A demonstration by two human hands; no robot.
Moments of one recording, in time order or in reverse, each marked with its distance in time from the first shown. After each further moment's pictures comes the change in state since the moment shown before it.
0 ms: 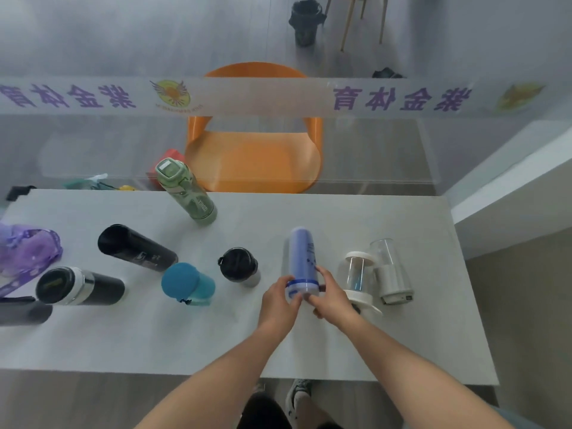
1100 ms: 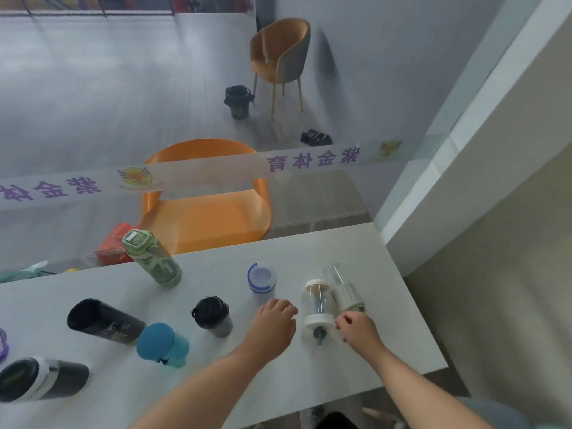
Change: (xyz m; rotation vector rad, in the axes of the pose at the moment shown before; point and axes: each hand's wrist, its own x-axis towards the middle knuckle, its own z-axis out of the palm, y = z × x) left_hand -0.006 0.059 -0.015 0.681 -0.121 0.857; right_hand -0.087 0.035 -0.089 -0.193 0.443 0.078
